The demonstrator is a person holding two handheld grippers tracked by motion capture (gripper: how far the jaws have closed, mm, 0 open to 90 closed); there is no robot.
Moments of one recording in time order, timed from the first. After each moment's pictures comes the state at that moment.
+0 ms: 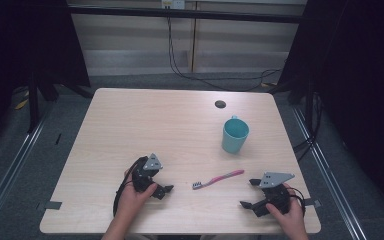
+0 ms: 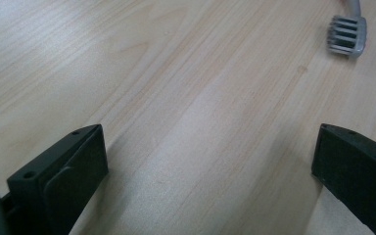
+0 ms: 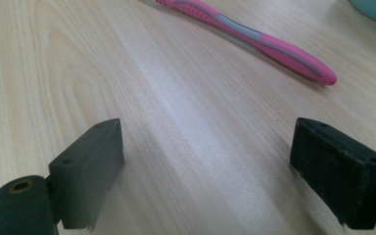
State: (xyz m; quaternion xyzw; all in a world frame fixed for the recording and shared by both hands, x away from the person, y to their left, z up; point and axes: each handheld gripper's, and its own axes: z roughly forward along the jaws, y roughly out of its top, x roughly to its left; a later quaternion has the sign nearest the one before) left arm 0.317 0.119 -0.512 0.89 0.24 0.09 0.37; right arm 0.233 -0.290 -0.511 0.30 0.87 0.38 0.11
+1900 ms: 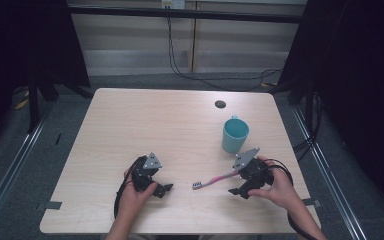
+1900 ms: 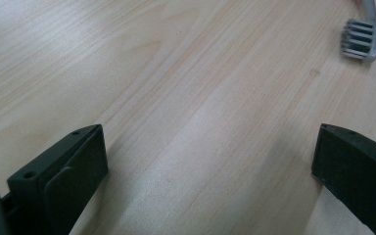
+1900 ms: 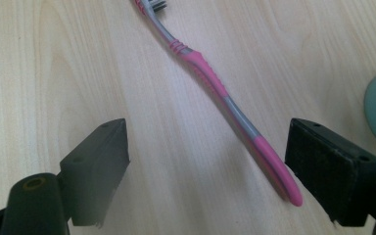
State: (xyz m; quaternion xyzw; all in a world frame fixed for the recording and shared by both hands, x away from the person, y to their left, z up) left arm 0.318 0.120 -0.511 0.89 0.26 0.09 0.37; right arm 0.290 -0.229 -0.457 0.17 0.95 0.25 0.08
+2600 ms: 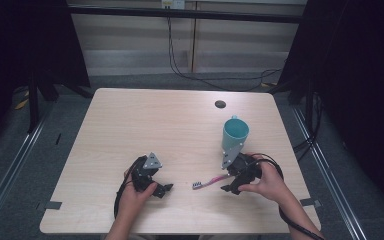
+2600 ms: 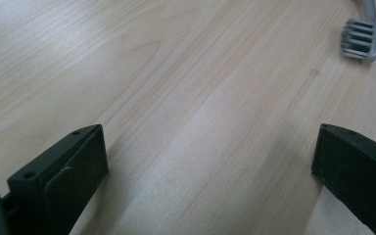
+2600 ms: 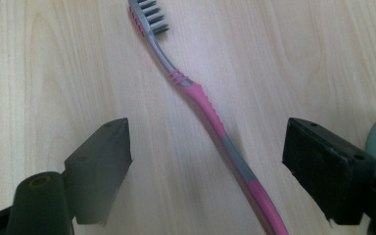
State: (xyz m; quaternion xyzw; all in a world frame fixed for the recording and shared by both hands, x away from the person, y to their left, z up) left arm 0.318 0.120 -0.511 0.89 0.26 0.09 0.37; right arm 0.305 -0.198 -0.453 0.14 0.96 0.21 0.07
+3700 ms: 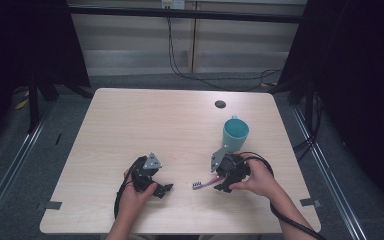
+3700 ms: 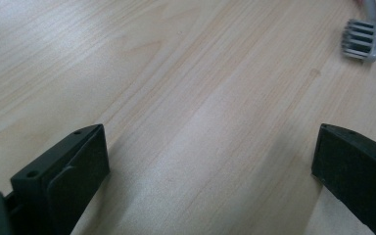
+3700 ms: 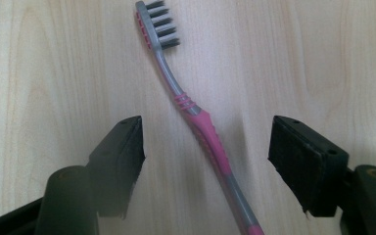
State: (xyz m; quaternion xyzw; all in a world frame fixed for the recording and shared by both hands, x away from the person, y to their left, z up) left arm 0.317 0.120 -0.511 0.89 0.26 0.10 0.37; right arm 0.313 -0.170 -0.461 0.09 0.98 0.17 0.07
